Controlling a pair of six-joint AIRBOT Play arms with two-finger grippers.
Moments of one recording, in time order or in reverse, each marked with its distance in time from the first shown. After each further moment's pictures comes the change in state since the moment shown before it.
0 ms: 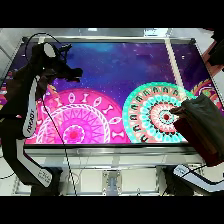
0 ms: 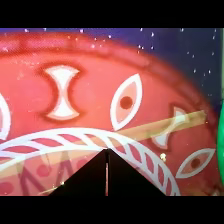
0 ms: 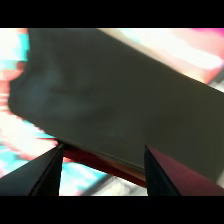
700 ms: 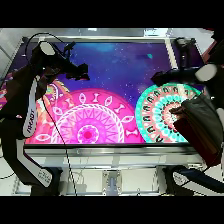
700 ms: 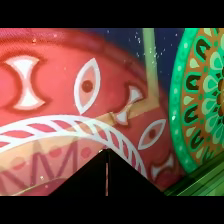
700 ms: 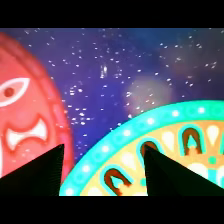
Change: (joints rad) left arm -0.001 0.000 0.000 -0.288 -0.003 0.000; right arm 0.882 -0.031 -0.402 0.000 -0.736 -0.401
